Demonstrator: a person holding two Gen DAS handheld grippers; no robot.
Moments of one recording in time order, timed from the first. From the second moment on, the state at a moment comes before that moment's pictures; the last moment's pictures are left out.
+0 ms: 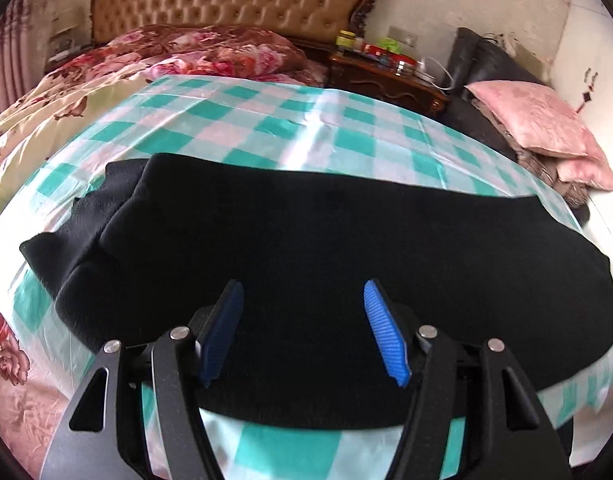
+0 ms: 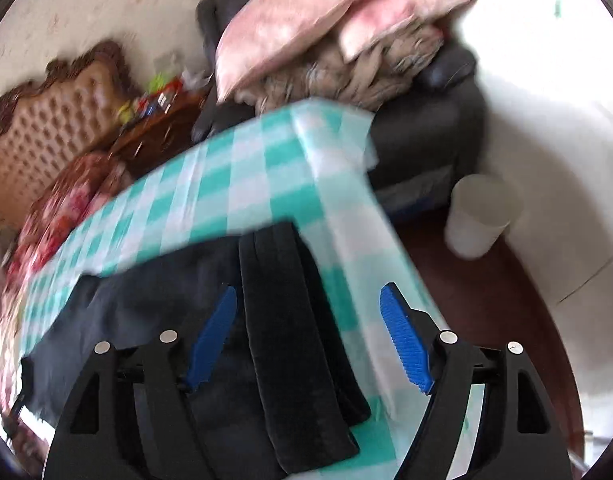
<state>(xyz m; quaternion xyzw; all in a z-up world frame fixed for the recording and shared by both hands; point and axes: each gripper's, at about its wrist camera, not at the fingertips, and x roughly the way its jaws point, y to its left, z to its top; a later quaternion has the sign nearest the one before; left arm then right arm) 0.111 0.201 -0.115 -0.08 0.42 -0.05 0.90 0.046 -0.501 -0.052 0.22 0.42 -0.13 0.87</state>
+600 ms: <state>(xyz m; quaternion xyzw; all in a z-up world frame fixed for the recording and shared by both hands) 0.087 0.228 -0.107 -0.11 0.43 -0.02 0.90 0.125 -0.509 -0.039 0.17 0.46 -0.12 0.86</state>
